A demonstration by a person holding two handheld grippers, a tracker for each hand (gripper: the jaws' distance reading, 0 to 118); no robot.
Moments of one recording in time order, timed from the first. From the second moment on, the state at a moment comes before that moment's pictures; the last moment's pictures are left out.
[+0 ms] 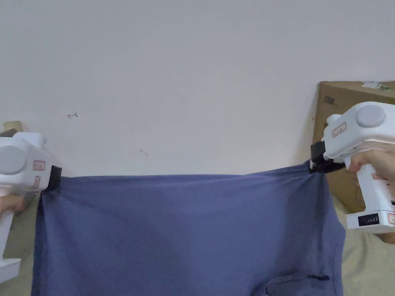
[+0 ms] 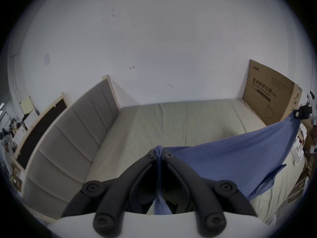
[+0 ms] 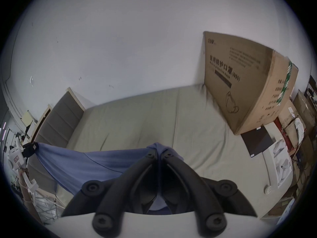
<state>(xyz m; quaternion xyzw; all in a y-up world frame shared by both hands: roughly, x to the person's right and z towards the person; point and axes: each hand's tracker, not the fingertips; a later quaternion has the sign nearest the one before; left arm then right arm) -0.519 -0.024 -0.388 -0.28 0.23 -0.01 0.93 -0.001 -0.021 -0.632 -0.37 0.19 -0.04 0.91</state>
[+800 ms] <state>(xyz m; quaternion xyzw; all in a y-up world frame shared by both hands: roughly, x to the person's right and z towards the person) -0.540 0.149 -0.453 -0.13 0.33 -0.04 0.93 -0.042 0.209 -0.645 -0.20 0.17 -0.08 0.96</state>
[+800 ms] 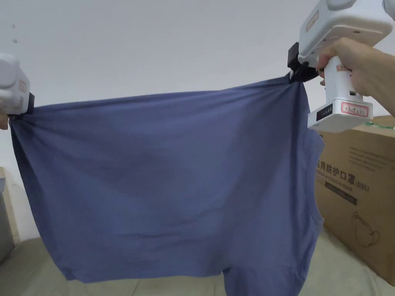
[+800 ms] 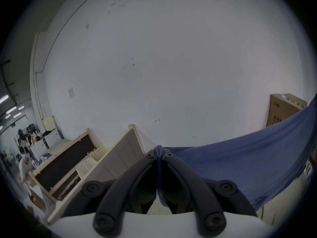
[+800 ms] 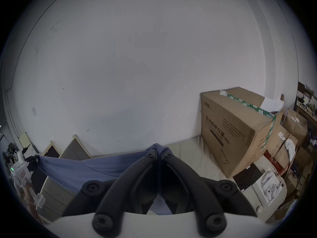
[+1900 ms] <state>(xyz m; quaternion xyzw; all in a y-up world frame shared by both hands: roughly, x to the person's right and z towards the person) -0.564 -0.285 -0.438 -0.42 0.29 0.05 0.86 -0.077 -0.260 -0.684 -0.52 0.15 0.00 0.84</state>
